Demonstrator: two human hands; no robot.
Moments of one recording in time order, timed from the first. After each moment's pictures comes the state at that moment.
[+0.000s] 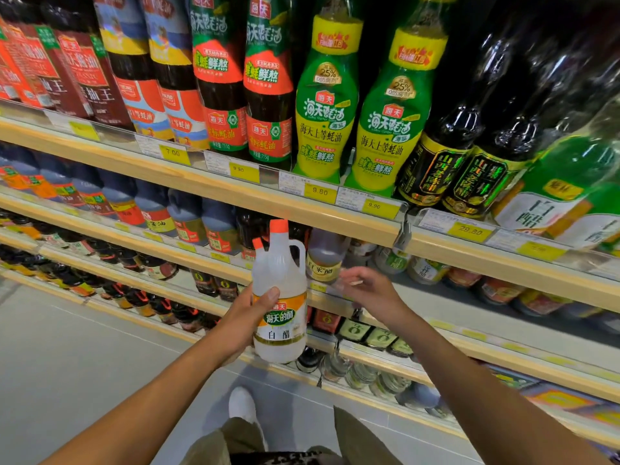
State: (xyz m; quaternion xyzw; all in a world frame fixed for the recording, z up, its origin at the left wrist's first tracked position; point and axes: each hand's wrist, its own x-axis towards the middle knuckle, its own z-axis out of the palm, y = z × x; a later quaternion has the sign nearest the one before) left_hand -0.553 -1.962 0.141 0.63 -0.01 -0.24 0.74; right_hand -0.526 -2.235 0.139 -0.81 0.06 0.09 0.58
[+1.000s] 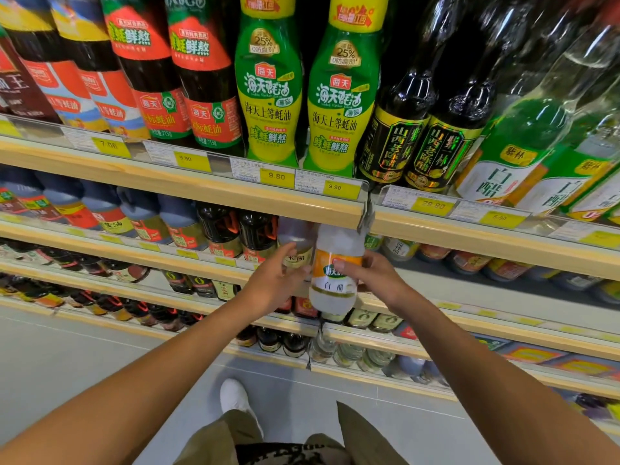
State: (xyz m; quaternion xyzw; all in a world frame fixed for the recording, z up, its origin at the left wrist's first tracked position) left_hand -0.502 -2.051 0.143 0.81 -0.09 -0.21 0.54; right_hand -0.541 -2.273 0.165 -0.75 0.14 0.13 0.64
